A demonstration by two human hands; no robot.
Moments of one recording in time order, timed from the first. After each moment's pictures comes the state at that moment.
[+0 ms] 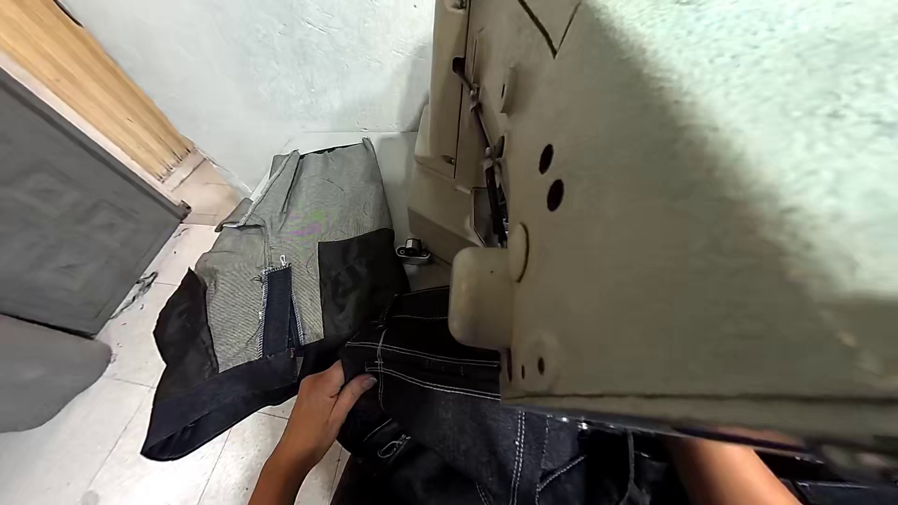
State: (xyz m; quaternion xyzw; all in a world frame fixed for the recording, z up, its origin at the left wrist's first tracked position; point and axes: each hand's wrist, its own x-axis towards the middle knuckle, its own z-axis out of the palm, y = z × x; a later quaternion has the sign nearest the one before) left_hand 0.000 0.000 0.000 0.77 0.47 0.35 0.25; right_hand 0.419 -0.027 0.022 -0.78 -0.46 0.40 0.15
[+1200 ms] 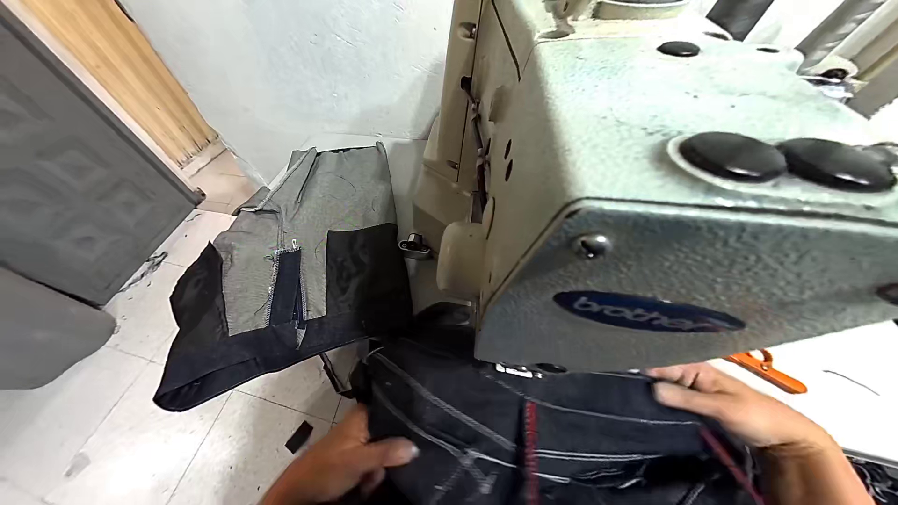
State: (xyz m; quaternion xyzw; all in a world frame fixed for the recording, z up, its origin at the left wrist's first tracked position) left_hand 0.026 -0.073 0.029 0.64 0.36 0.22 0.64; right_hand 0.522 -0.087 0.021 -0.44 -0.64 0.54 0.32
